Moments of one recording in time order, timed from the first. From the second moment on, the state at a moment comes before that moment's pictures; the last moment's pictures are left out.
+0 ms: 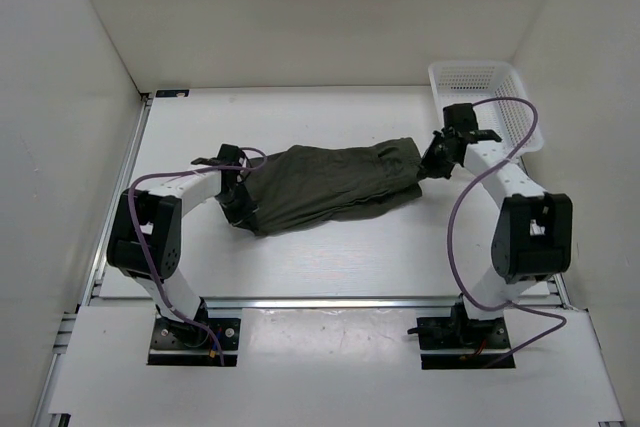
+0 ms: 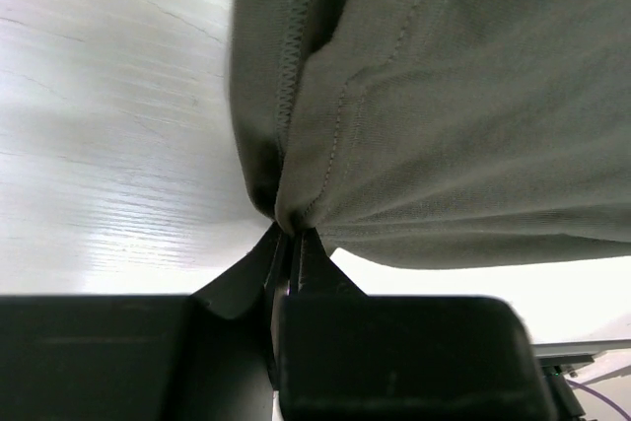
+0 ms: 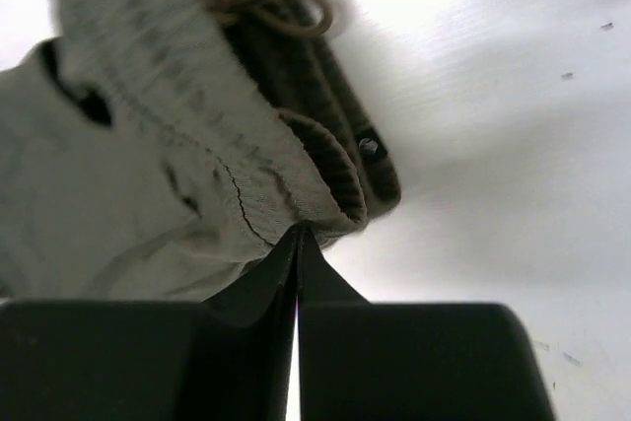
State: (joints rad) left arm -0.24 1.68 1.00 -0.72 0.13 -0.69; right arm 0.11 1.68 1.25 -0.63 -0.09 0.57
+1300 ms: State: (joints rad) left arm -0.16 1.67 1.00 -0.73 0.14 -0.64; right arm 0.12 1.48 1.08 -0.57 -0.12 0.62
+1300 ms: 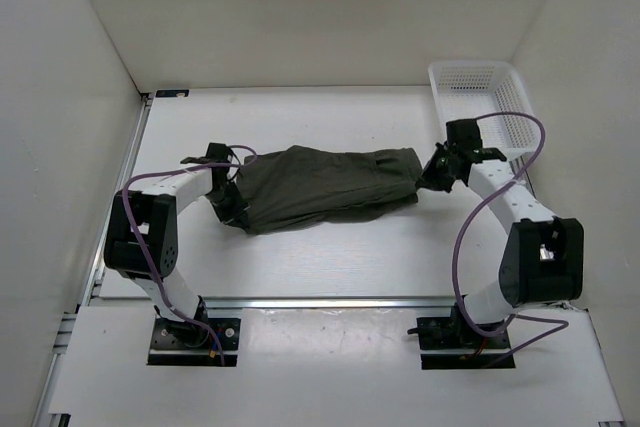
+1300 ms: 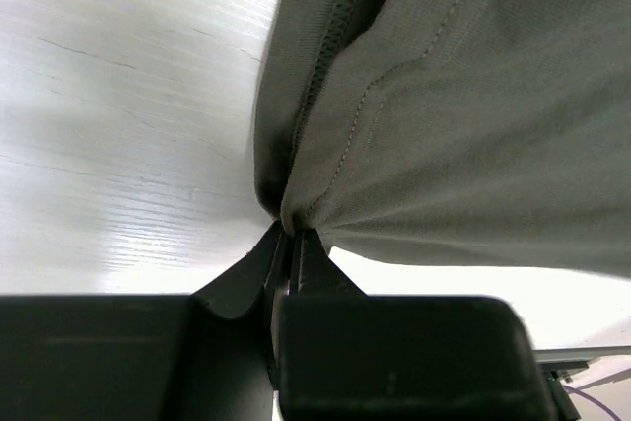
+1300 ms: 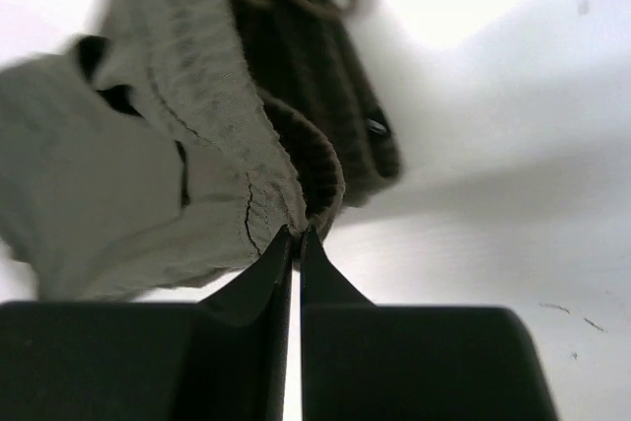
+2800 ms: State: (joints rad) left arm -0.10 1.90 1.43 -0.83 0.17 -0.51; right arm 0.15 1.73 1.05 -0.45 -0.13 0.68
